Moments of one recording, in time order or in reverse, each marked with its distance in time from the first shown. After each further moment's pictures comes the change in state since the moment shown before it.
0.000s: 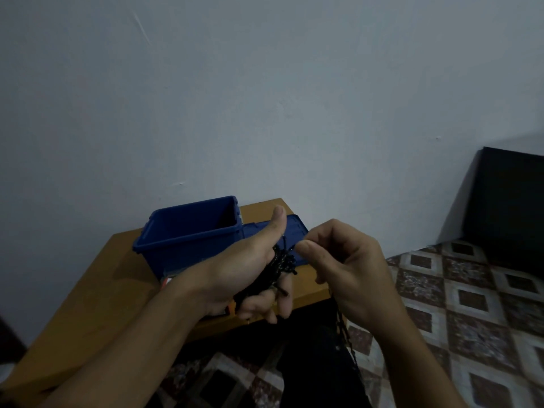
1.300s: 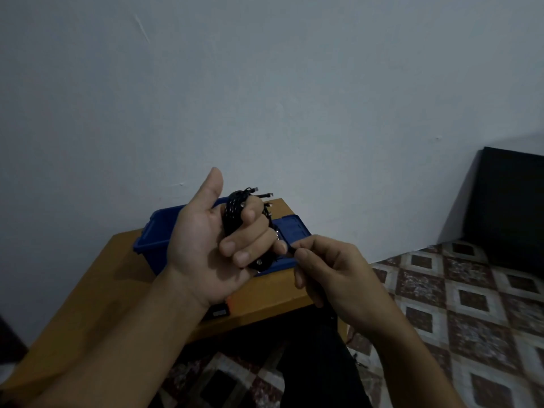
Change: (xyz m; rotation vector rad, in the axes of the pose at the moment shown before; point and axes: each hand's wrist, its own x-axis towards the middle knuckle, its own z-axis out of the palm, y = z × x) left_hand -0.014 -0.003 -0.013 -0.870 -0.246 0.621; right_hand -0.001 0.009 0.001 0.059 -0.190 0.248
